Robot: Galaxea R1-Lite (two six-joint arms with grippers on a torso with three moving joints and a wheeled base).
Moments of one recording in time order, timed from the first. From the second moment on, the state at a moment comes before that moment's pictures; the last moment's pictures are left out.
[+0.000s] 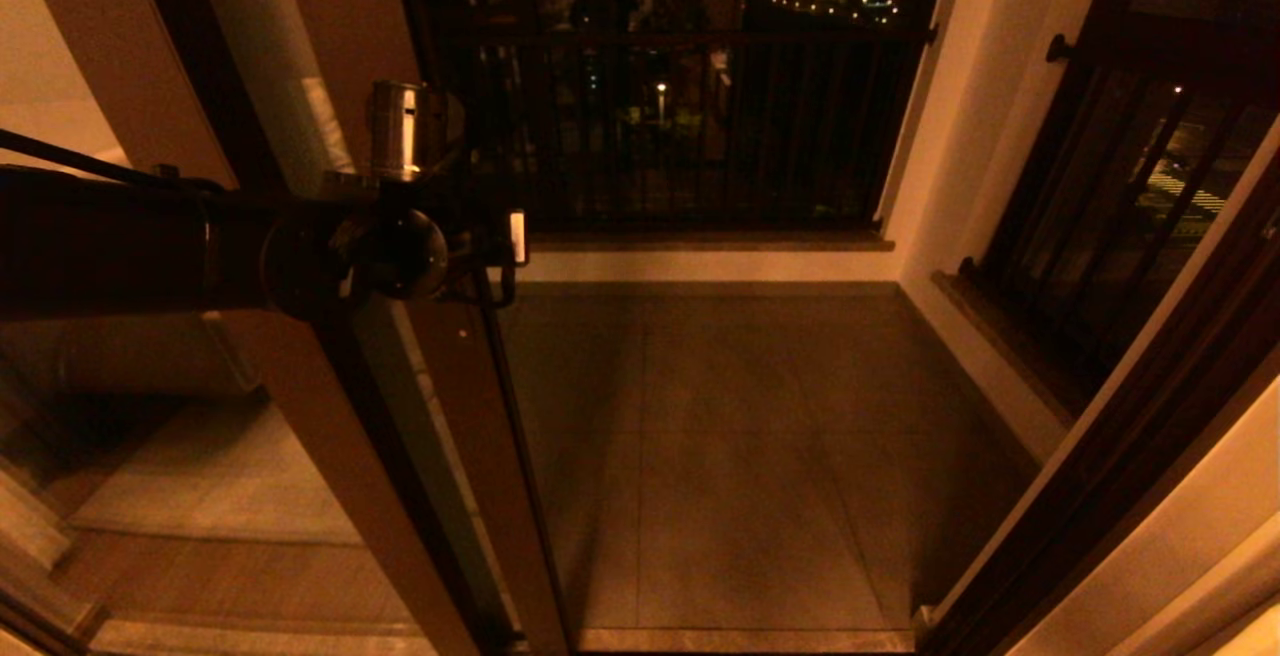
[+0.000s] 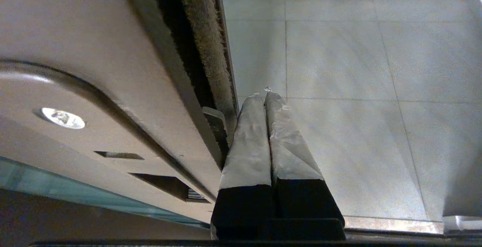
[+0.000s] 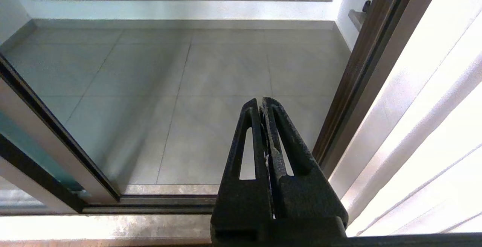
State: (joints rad) left arm -0.39 1.93 -1.52 -0.11 0.47 -0.11; right arm 0.00 0.00 -0.02 0.07 0.01 -0.04
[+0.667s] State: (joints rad) left arm -0.38 1.90 -1.48 -0.11 0.48 -0.12; right arm 0.00 0.00 -0.02 0.07 0.01 -0.04
